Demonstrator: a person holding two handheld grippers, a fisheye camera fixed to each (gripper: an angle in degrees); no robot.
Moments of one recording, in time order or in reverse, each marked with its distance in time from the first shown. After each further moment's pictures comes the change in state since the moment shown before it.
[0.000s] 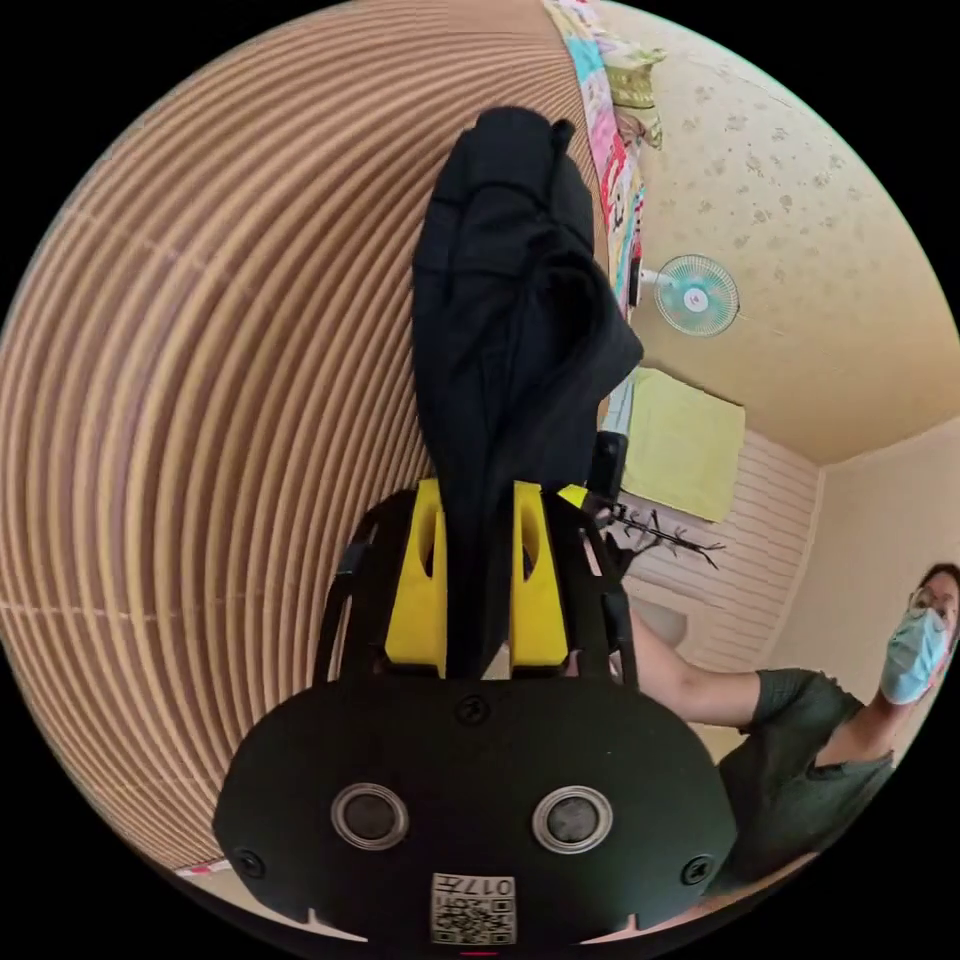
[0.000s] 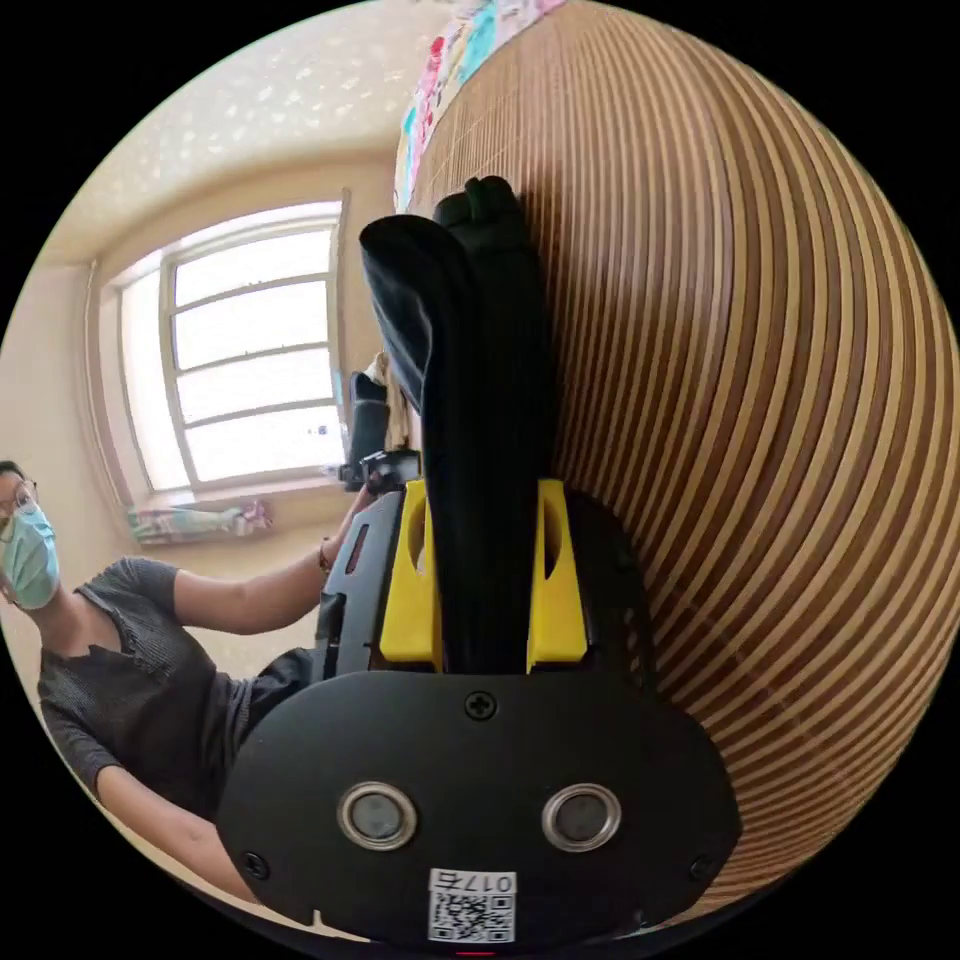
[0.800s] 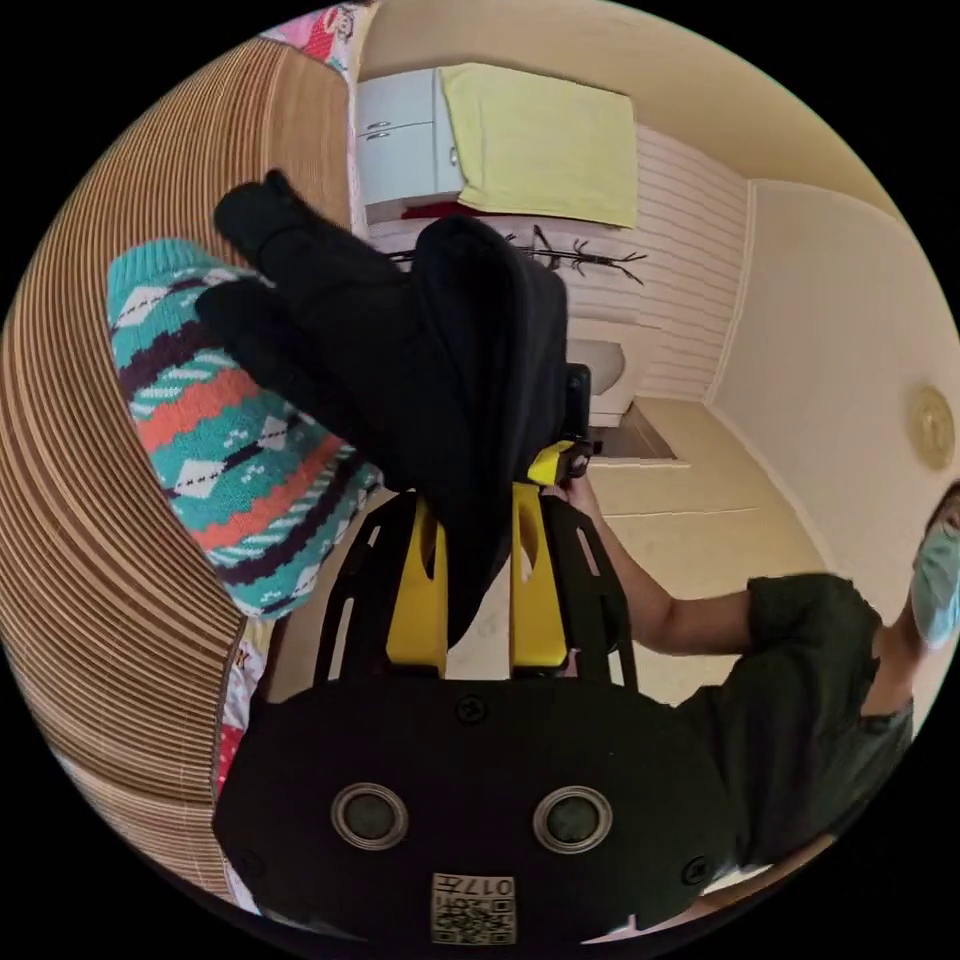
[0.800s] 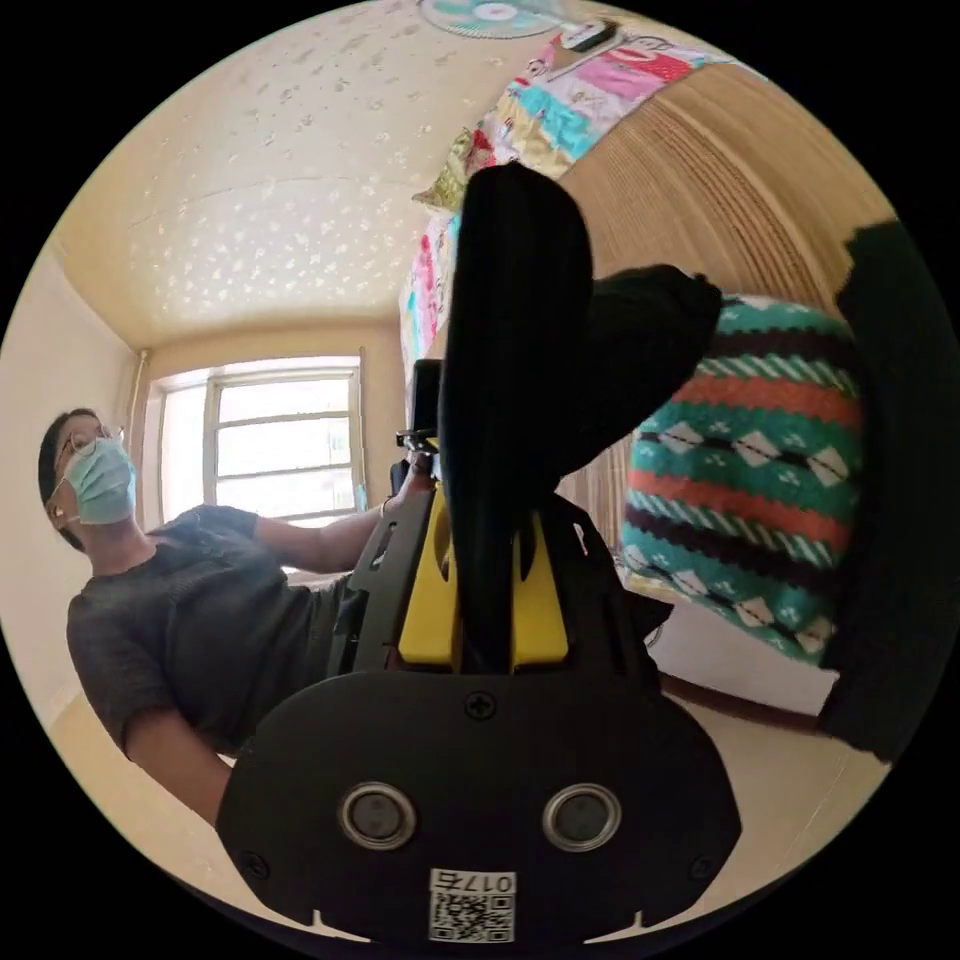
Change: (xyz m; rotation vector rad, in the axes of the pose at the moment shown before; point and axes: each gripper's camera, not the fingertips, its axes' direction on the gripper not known) left arm 0.224 0.155 0.396 -0.711 -0.029 0.366; right arm -0.097 0.398 -0.237 0.587 0.235 0.273
